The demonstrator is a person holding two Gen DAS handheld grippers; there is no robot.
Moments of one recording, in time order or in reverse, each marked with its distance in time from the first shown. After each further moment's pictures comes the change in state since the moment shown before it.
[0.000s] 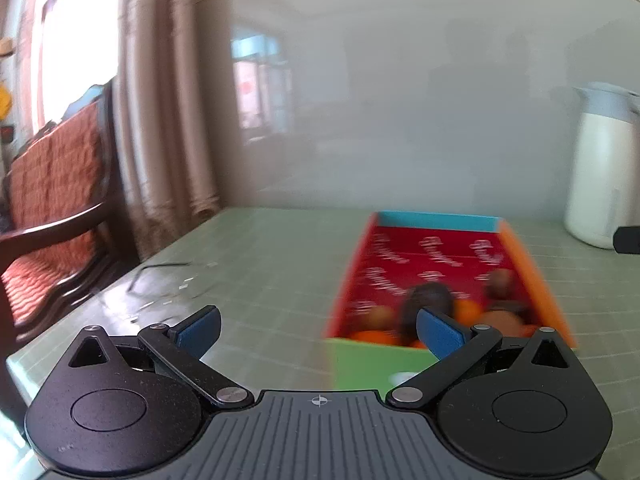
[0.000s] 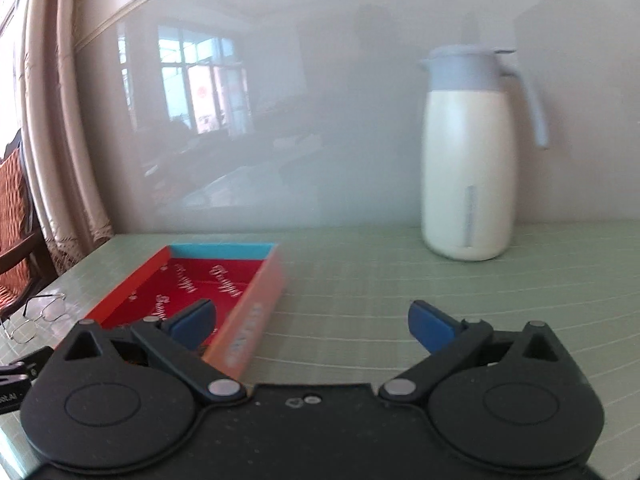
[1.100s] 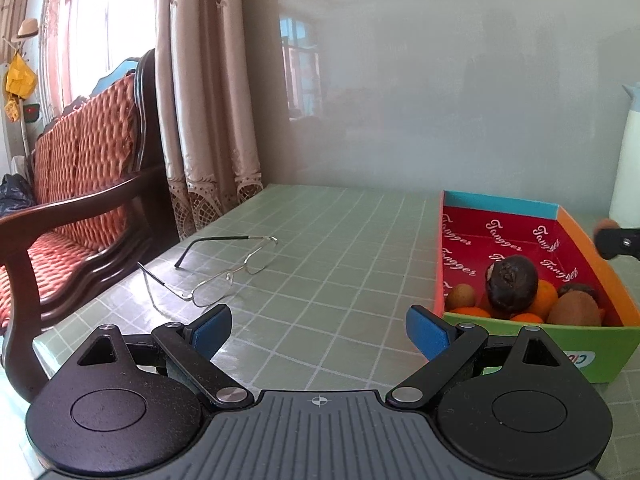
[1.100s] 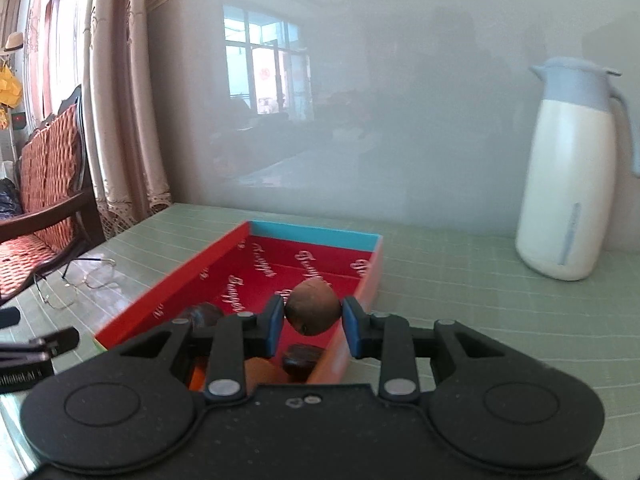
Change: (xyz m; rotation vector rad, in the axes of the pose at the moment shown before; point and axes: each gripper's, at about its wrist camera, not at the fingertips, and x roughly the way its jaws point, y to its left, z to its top) left arm 0.017 0.059 -0.013 -0.049 0.058 0.088; right arm 0.043 0.078 -0.005 -0.132 0.044 0.166
